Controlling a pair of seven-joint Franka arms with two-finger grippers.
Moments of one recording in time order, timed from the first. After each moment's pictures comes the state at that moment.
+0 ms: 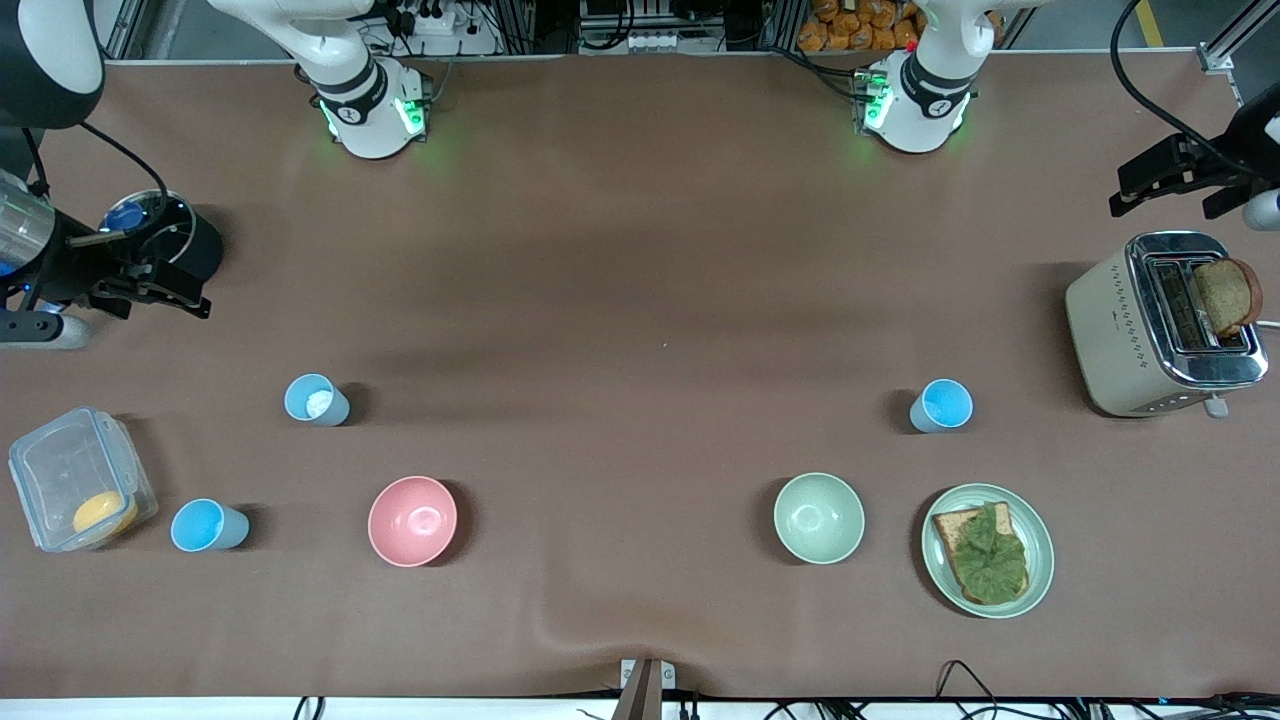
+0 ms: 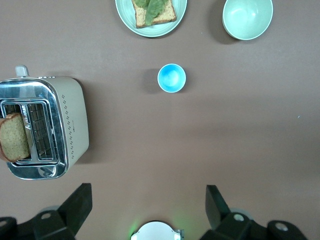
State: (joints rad) left arm 0.05 -0.05 -0.07 -1.52 -0.03 1.40 0.00; right arm -0.02 0.05 0.02 -1.64 0.04 1.66 0.01
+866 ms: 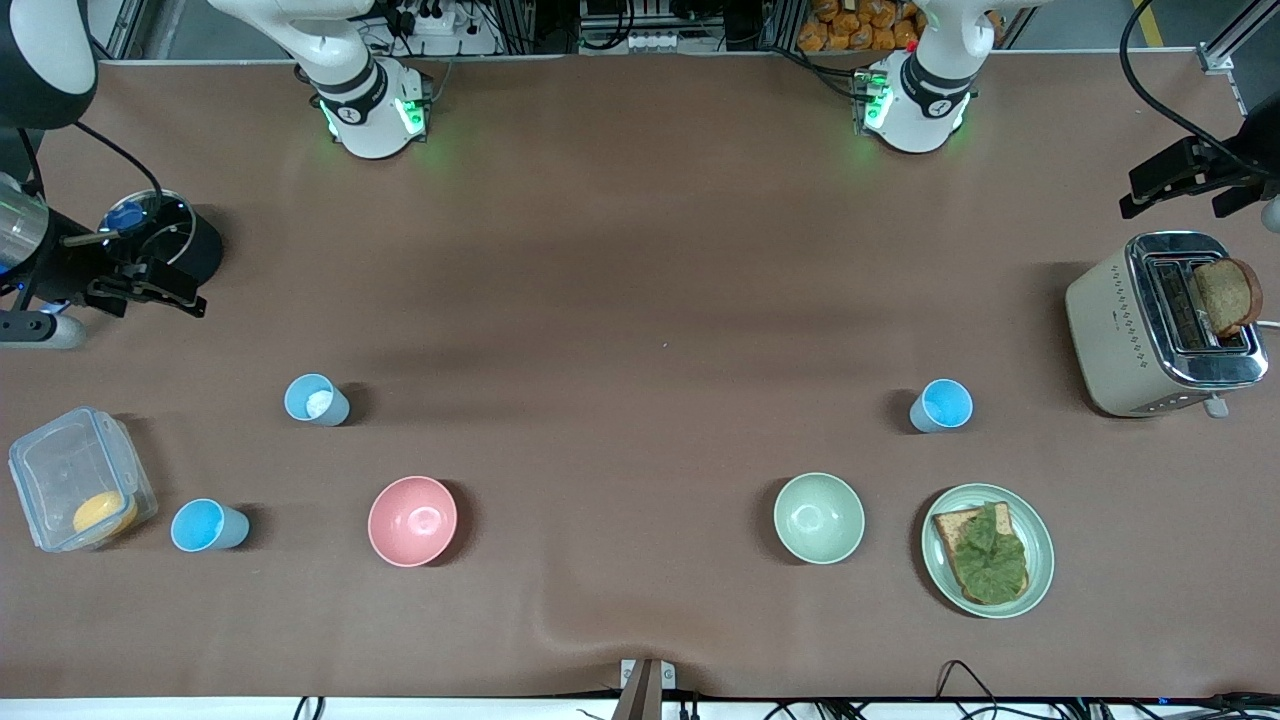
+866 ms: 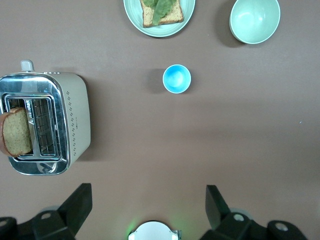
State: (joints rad) left arm 0.06 -0.05 -0.06 -1.52 -0.03 1.40 -0.02; right arm -0.03 0.06 0.01 -1.63 0.04 1.64 0.01
